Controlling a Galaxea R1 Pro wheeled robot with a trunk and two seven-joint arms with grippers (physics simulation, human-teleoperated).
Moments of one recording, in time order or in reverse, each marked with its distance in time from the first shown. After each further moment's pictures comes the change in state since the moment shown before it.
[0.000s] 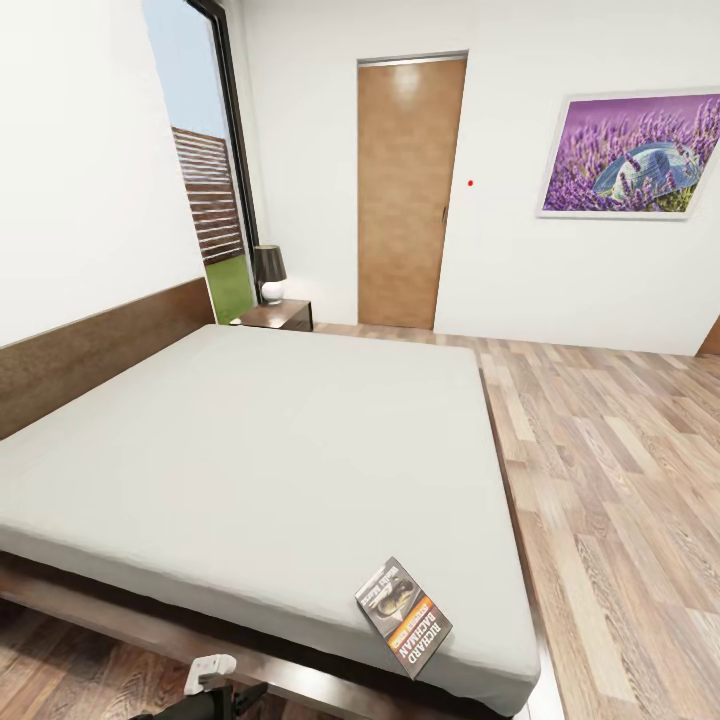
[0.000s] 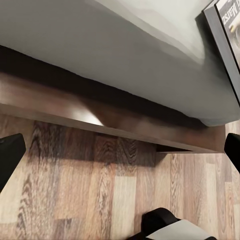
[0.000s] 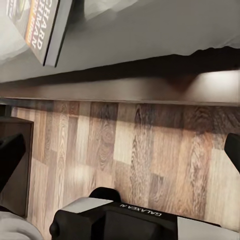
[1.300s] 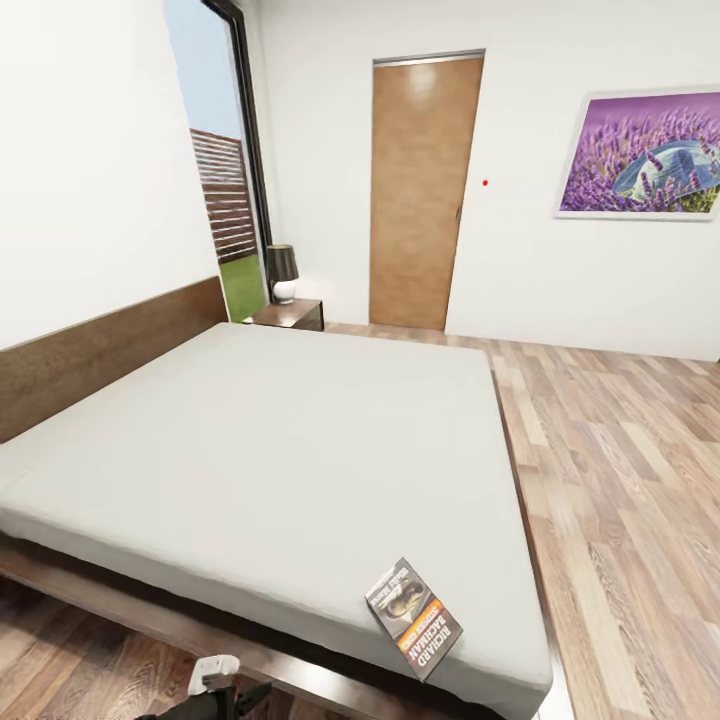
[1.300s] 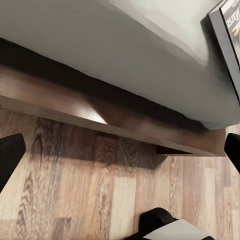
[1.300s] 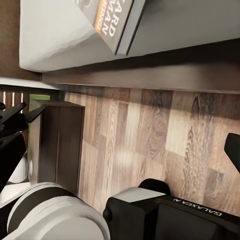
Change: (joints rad) left arm 0.000 -0.009 -0.001 0.001 0.000 0.000 0.001; right arm -0.003 0.021 0.003 -0.031 0.012 0.118 0.182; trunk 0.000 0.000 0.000
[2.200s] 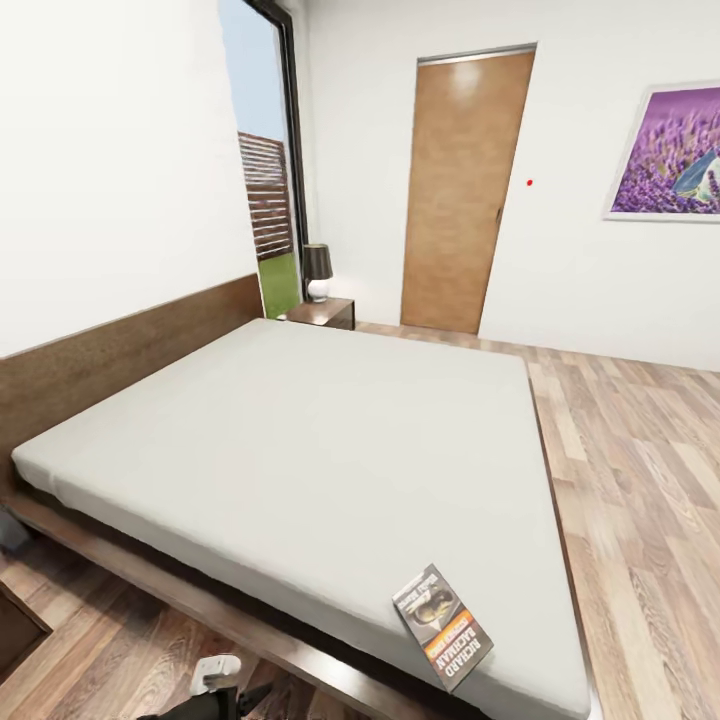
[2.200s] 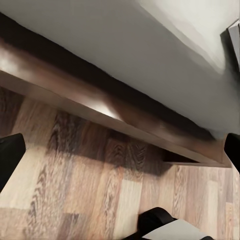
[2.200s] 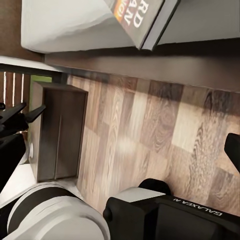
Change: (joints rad) left arm 0.000 -0.003 0.000 0.000 -0.001 0.000 0.000; right arm 0.000 0.000 0.000 0.000 0.000 0.001 0.000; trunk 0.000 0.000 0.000
